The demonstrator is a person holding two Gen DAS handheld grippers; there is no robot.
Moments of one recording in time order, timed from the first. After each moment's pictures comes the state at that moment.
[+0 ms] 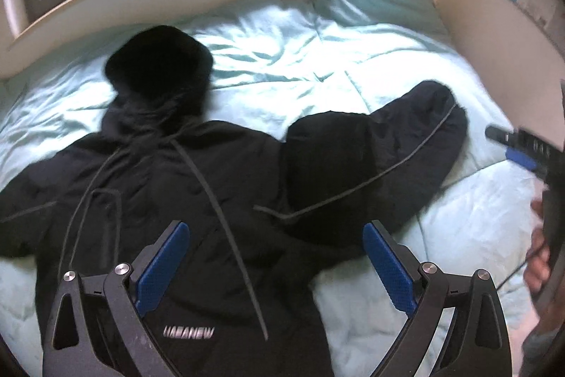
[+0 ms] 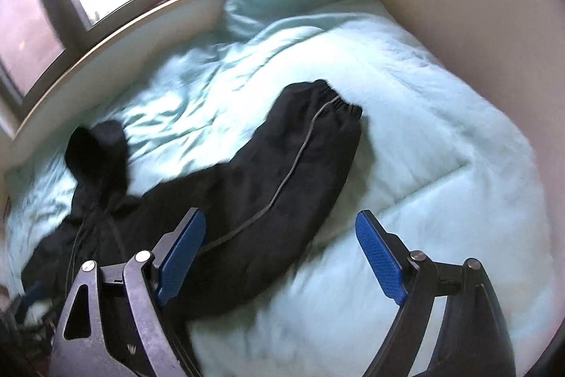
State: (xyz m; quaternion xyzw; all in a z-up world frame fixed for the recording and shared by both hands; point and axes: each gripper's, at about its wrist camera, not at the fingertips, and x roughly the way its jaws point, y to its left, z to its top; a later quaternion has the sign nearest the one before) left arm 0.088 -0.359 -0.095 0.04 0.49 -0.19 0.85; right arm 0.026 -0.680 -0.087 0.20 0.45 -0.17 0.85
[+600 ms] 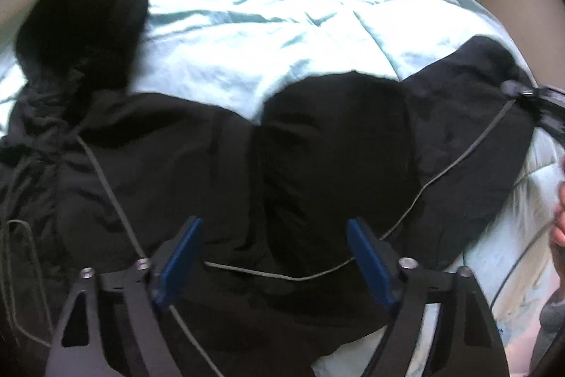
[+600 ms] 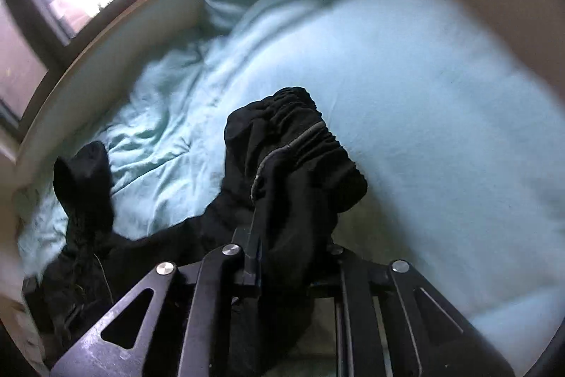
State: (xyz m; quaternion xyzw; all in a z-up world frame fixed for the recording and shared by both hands) left arm 0.182 -0.418 -0.224 0.03 0.57 -0.24 0.78; right arm 0.099 -0.748 -0.139 0.22 0.45 -0.13 0.86
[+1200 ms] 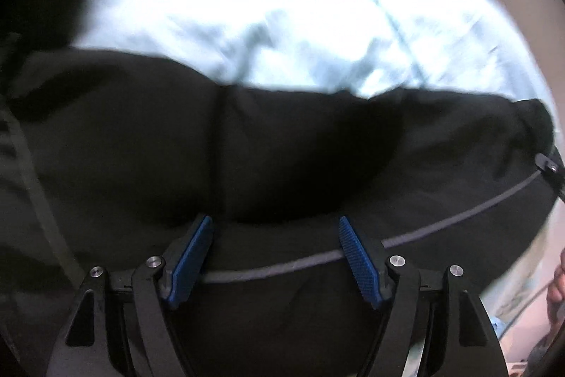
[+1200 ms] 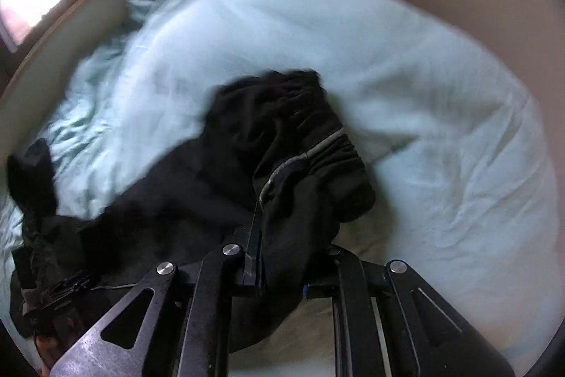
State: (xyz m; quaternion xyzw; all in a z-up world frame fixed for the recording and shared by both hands) left arm 0.182 -0.426 -0.262 0.00 0.59 -0.28 0.76; right arm 0.014 -0.778 -0.158 0.22 0.49 -0.24 0.81
